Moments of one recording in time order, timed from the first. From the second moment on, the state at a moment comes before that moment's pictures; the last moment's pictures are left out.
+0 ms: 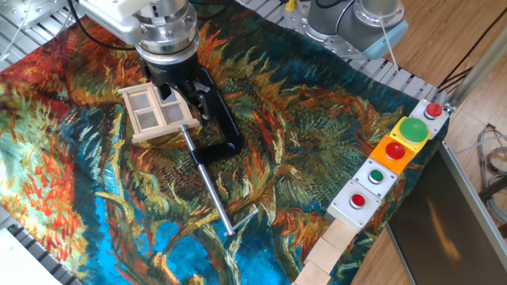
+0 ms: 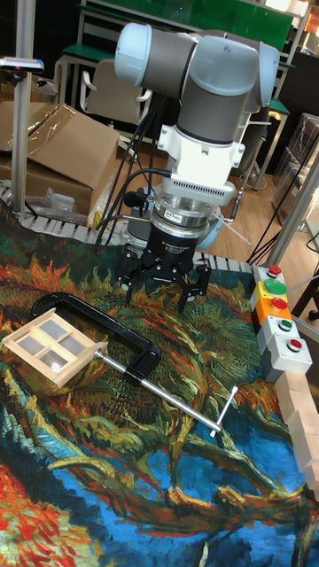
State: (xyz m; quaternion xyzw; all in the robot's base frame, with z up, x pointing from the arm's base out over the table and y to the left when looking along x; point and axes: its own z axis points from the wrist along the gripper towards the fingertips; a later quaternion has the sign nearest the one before) arm 0.544 0.002 0.190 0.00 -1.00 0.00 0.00
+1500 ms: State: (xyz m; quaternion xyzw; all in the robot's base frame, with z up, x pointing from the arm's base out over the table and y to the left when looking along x) arm 0.582 0.005 0.192 0.13 -0.99 0.01 -0.07
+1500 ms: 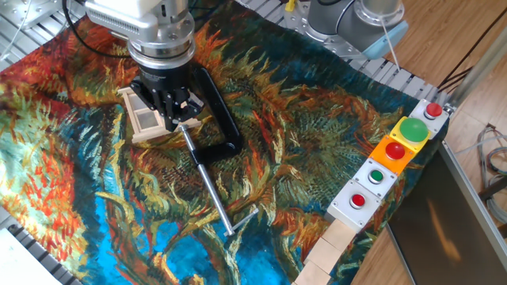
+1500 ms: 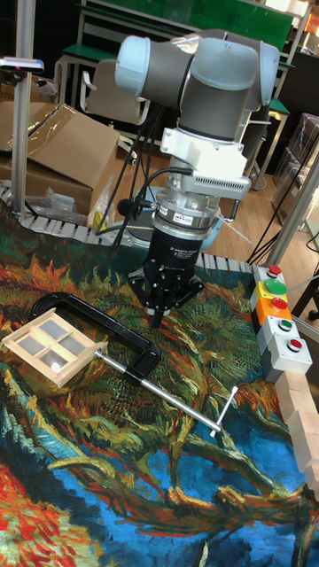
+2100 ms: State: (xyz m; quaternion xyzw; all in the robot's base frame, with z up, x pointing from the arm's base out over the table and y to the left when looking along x) arm 0.568 -0.009 0.192 0.19 -0.98 0.03 -0.06
